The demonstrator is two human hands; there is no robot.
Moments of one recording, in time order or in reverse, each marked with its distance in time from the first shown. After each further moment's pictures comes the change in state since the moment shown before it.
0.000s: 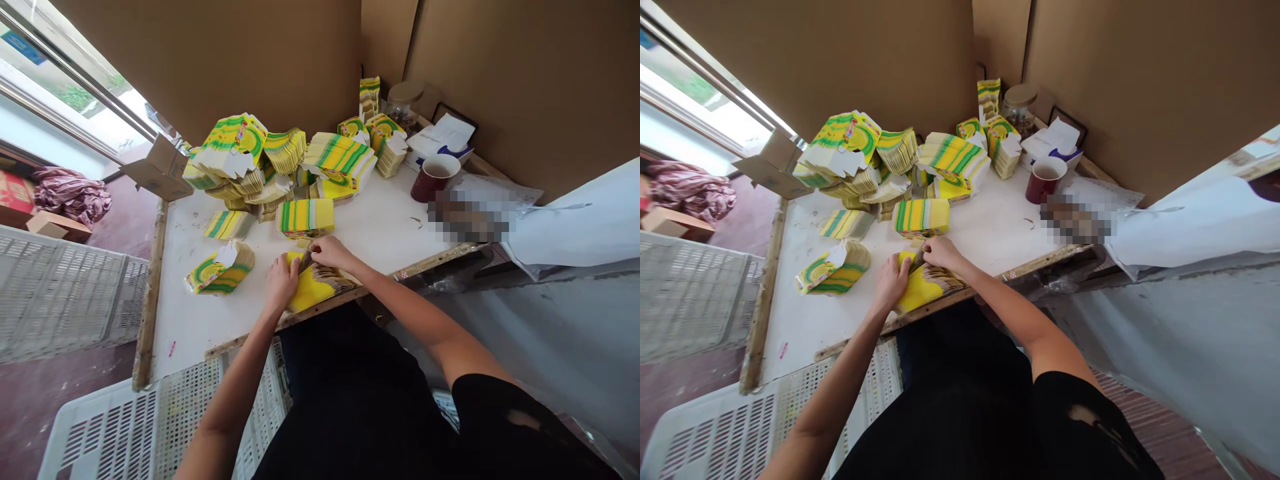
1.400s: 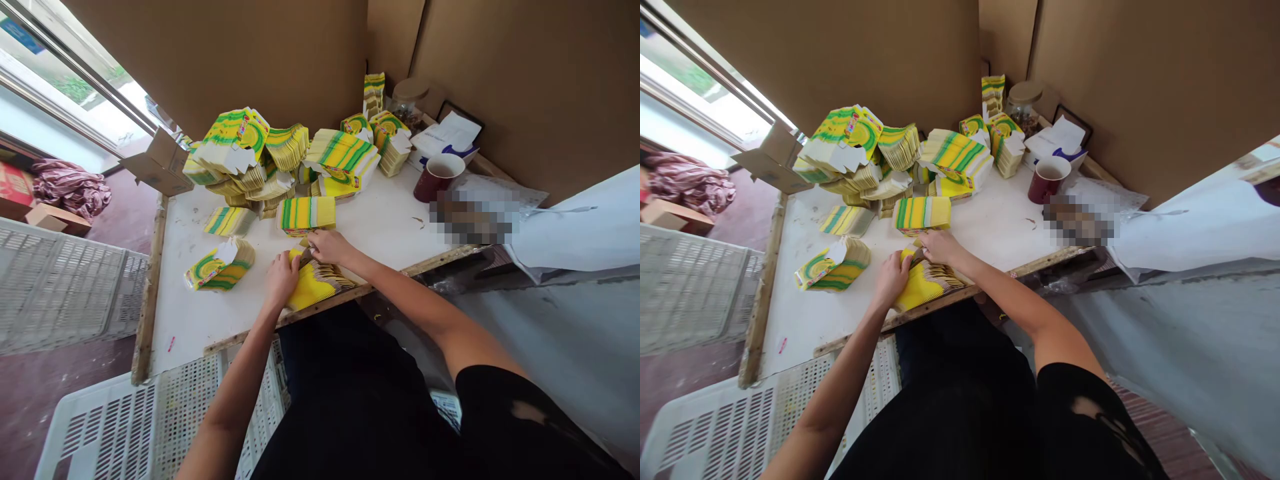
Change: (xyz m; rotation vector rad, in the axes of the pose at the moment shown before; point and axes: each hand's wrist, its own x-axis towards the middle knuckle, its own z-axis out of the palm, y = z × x) left_hand 0.001 0.003 -0.003 0.090 -0.026 0.035; right_hand 0.003 0.002 -0.006 -0.349 0.008 -0.237
